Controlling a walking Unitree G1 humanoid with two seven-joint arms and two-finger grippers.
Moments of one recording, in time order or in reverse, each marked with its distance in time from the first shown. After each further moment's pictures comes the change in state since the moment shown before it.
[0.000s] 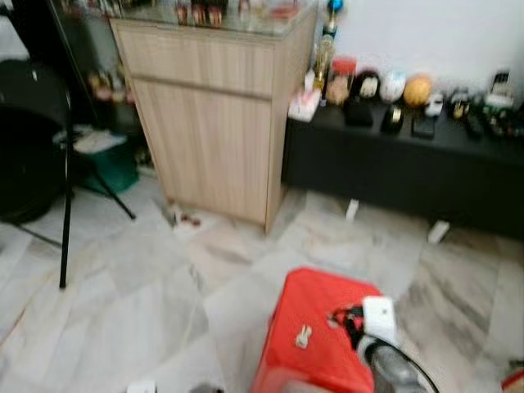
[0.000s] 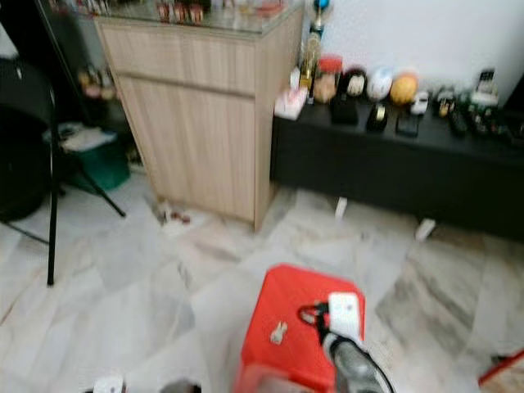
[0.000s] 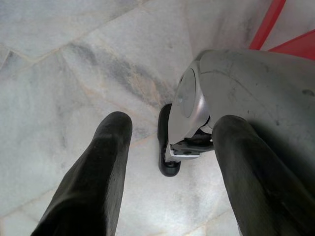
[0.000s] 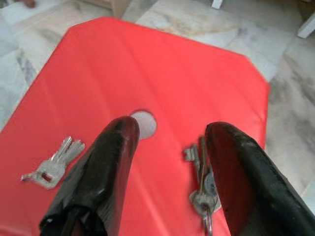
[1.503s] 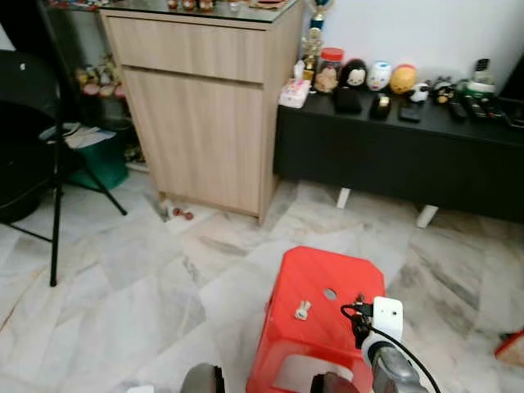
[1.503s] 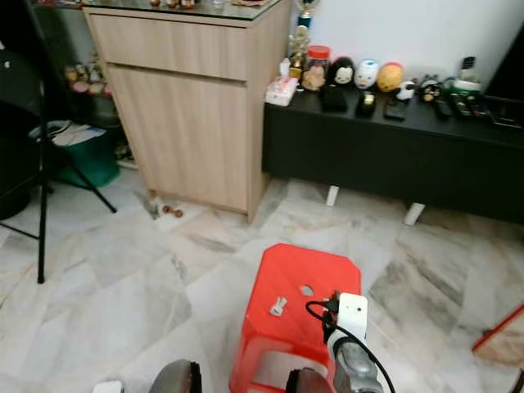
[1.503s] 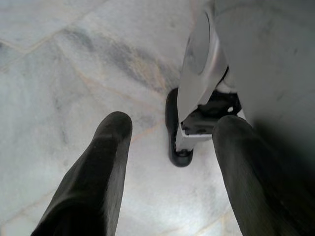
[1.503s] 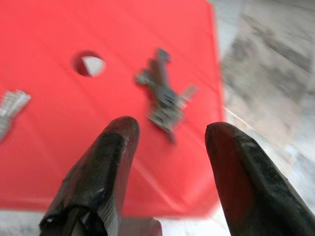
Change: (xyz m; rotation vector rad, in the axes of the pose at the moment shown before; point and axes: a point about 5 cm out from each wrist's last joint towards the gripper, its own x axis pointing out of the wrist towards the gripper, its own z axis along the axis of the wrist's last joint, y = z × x) left arm -0.004 0.005 -0.012 0.002 0.022 0.010; right arm 0.000 -0.010 0.001 0.142 0.001 -0.091
